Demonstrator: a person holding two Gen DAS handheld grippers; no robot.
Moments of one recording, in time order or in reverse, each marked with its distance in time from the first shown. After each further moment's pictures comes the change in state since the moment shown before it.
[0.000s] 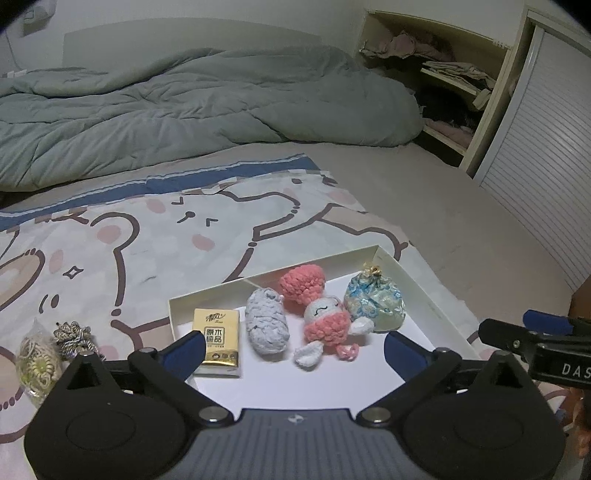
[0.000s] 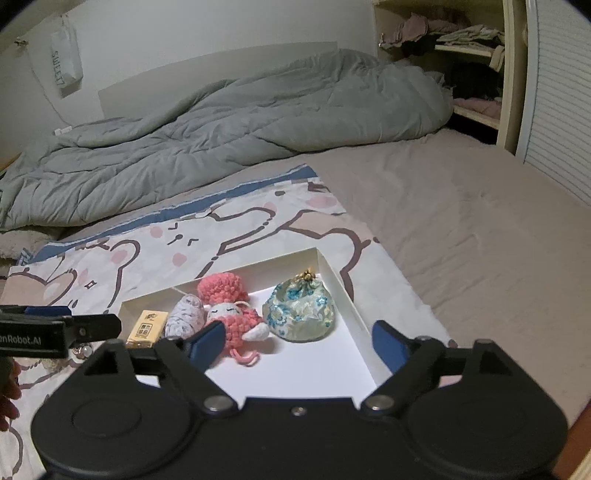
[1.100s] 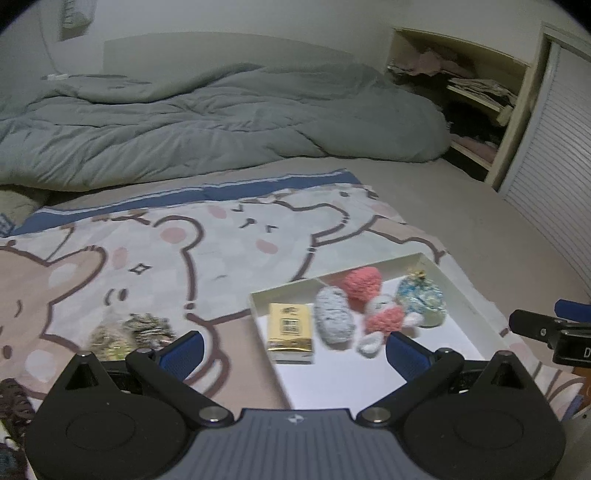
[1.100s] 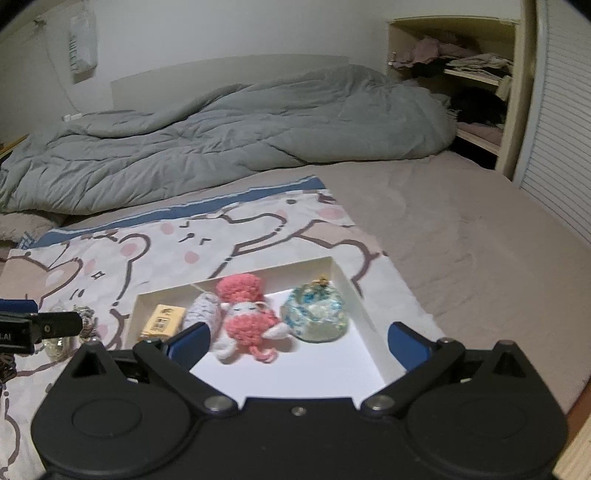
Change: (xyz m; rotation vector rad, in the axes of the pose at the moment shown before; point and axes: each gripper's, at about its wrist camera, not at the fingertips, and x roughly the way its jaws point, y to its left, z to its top) left arm -0.052 0.062 -0.016 -0.022 -0.047 0.090; right arm -0.025 0.048 -0.003 -0.072 -0.026 -0.038
